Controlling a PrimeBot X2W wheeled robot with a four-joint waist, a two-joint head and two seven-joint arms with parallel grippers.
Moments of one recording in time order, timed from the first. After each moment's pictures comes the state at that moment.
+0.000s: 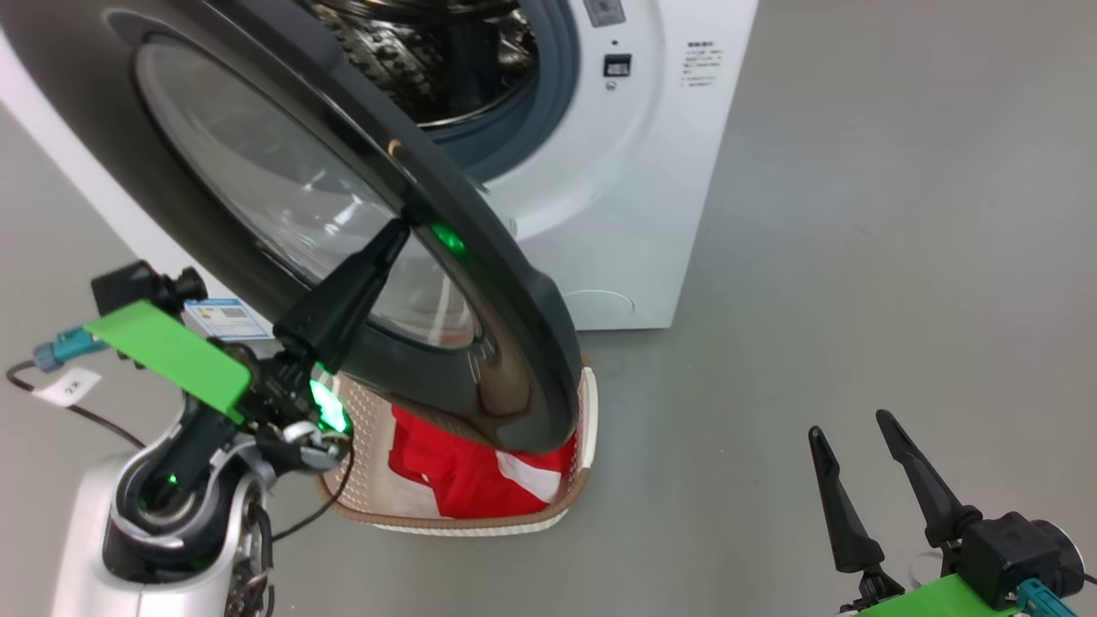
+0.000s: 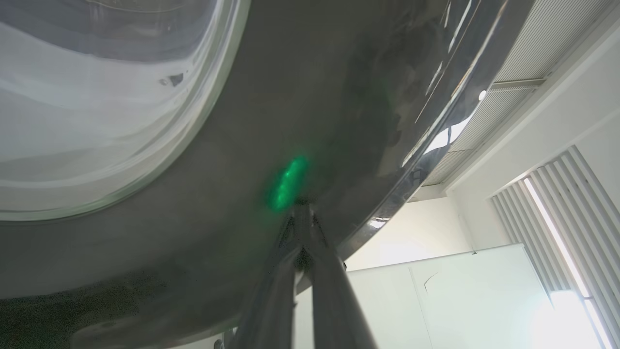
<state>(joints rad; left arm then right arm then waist) -0.45 0.04 -0.01 -0.04 -1.67 0.22 0.52 0.10 -0.04 0.01 0.03 0.18 0.12 -0.25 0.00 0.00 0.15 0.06</state>
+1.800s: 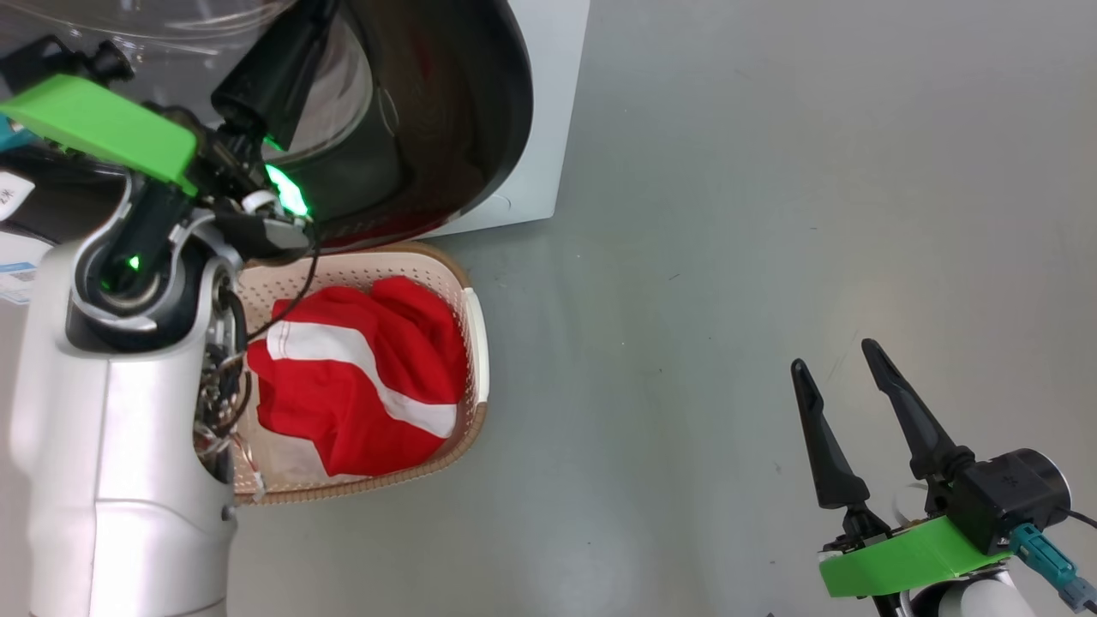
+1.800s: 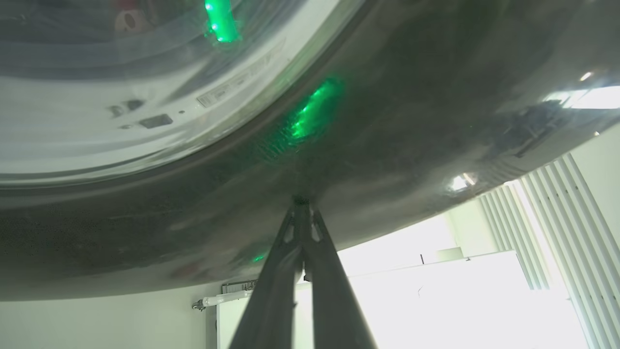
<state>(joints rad) -0.89 0.03 0.01 0.35 -1.64 0.06 0.44 -0.02 -0.04 0.04 0.02 0.18 0.12 -0.26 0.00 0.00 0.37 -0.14</state>
